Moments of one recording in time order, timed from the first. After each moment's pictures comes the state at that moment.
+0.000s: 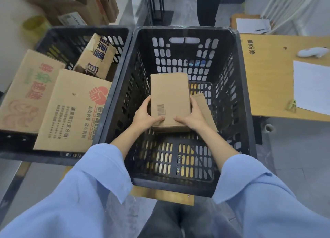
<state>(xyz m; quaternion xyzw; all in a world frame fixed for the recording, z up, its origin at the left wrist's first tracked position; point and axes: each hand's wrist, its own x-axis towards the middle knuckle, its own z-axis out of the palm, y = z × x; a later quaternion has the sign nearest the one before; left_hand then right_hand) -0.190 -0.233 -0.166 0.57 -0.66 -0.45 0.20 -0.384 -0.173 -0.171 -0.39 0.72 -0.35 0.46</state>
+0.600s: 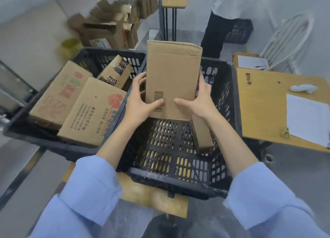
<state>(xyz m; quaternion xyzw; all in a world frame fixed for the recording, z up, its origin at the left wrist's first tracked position) -0.184 -0.204 -0.039 0.47 -0.68 -0.35 0.43 -0.388 -0.171 -0.030 -0.52 0.64 -0.44 0.36</state>
